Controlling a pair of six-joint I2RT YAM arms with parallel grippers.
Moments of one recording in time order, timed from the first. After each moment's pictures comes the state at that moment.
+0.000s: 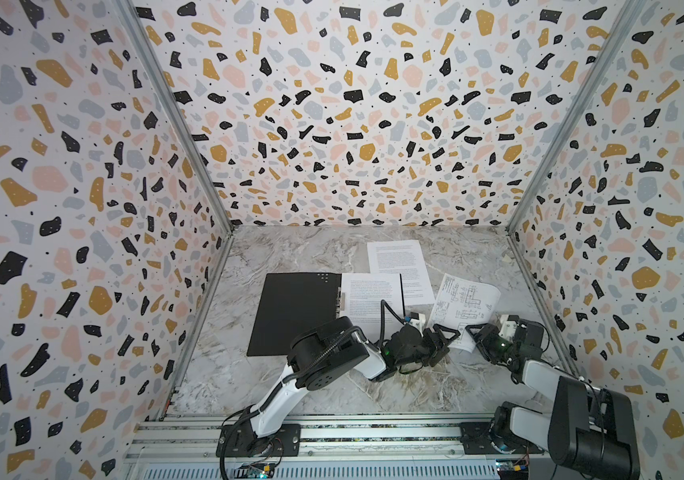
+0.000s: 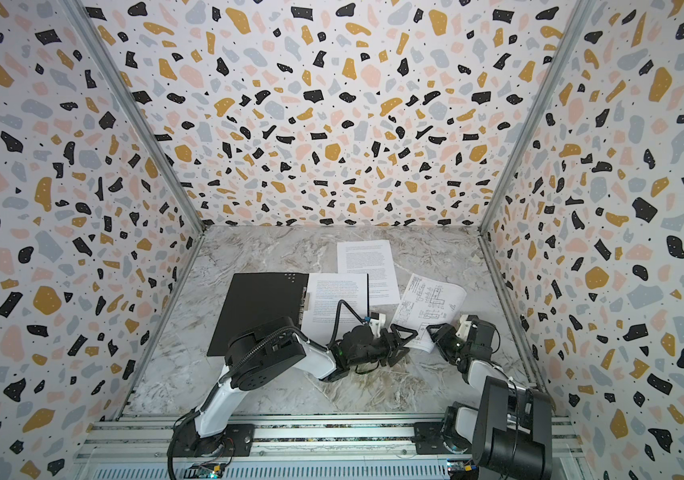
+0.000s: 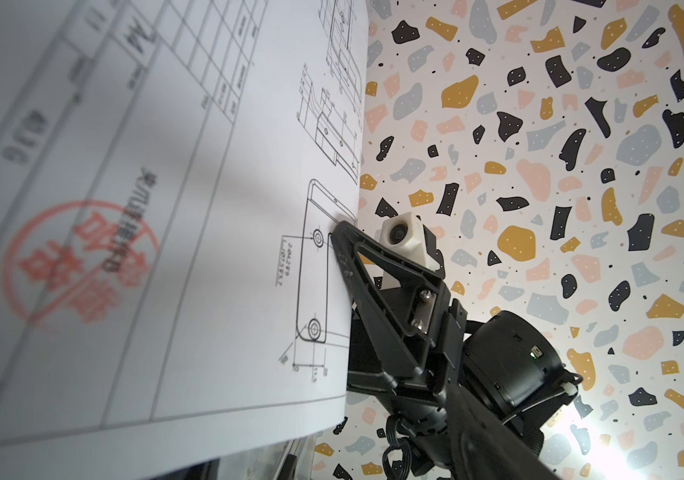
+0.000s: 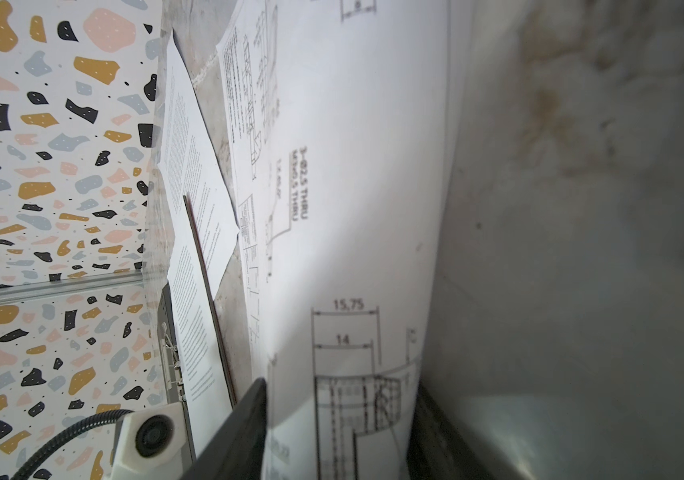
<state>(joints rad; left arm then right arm) -1.12 2.22 1.05 0.99 0.17 -1.62 -0.29 1.18 0.22 0.15 -0.62 0.72</state>
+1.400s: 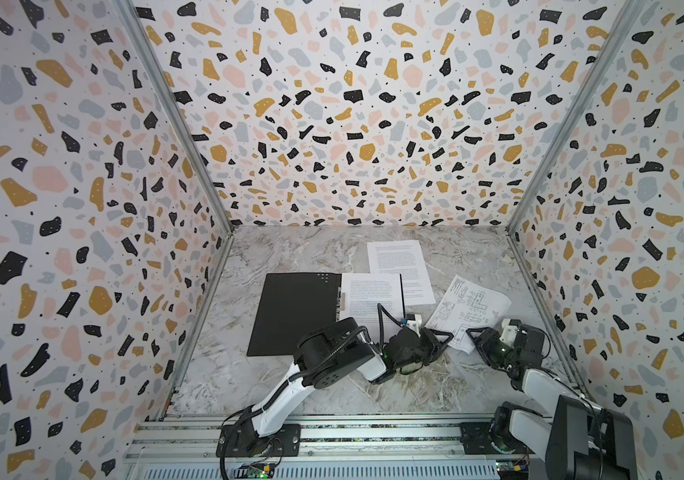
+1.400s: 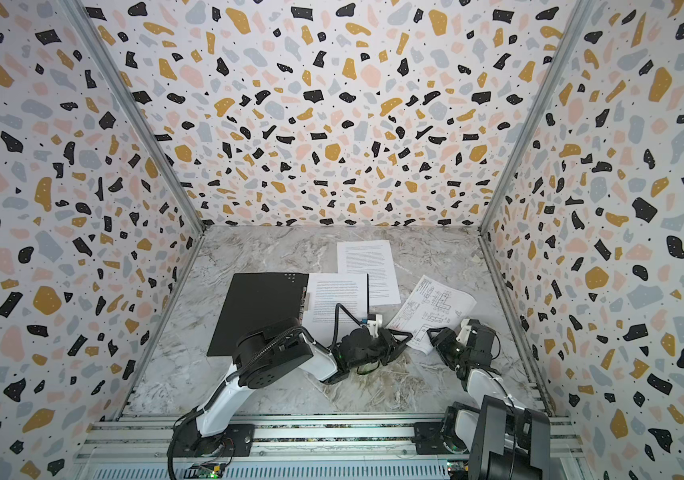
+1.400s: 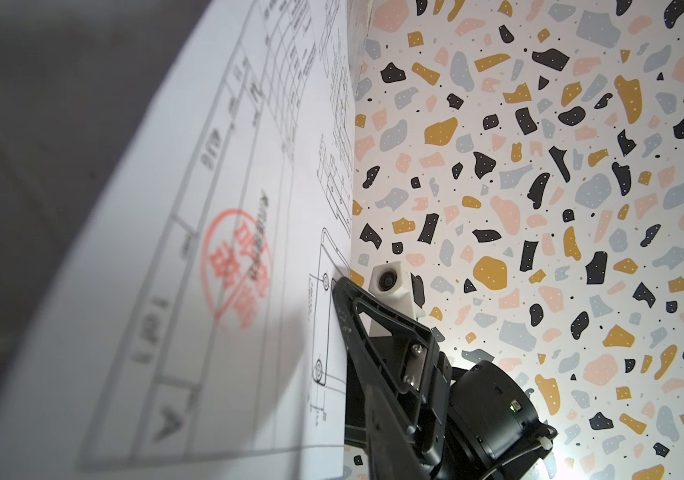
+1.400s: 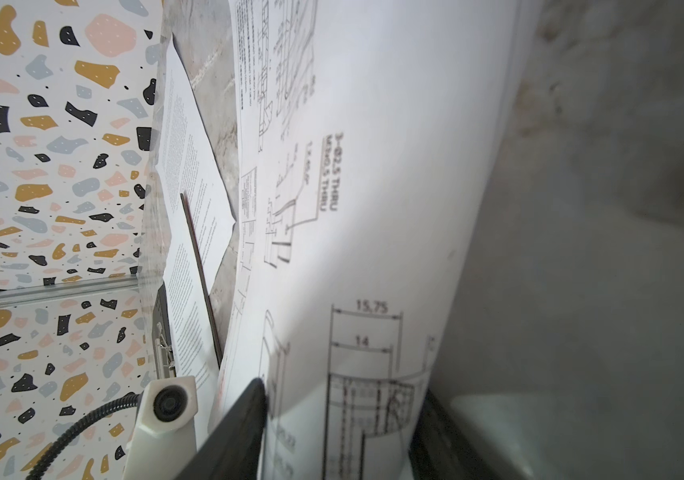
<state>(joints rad) -1.11 2.29 1.05 1.11 0.10 -1.69 -0.29 1.08 0.18 0.11 -0.59 0.72</state>
